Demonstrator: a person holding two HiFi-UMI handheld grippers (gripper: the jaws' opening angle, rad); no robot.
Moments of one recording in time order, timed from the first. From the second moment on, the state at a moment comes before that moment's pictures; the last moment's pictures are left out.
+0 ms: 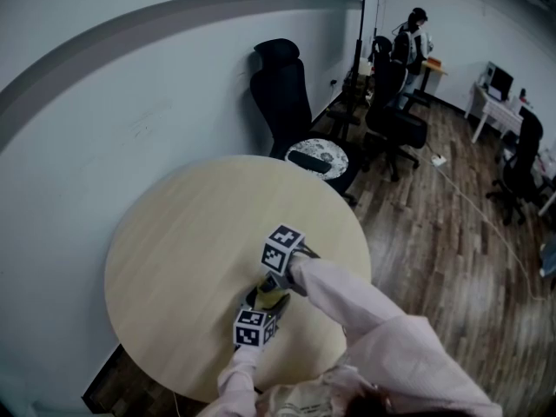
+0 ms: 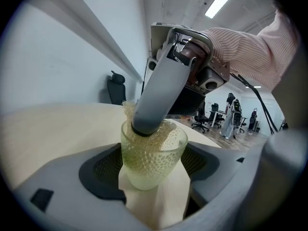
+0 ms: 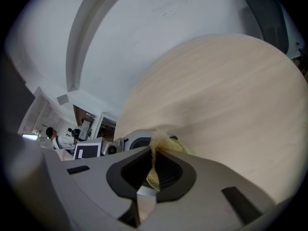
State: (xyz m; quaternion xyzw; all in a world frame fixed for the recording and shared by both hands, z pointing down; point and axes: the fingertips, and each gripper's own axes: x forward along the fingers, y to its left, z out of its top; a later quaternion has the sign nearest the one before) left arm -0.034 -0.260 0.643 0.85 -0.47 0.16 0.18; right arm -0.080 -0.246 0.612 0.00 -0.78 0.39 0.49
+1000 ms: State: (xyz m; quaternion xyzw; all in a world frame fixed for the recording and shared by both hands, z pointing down) left arm -0.033 -0.260 0.642 0.85 -0.47 0.16 0.18; right arm -0.060 -0.232 0.587 -0.22 -0.79 -0.16 0.55
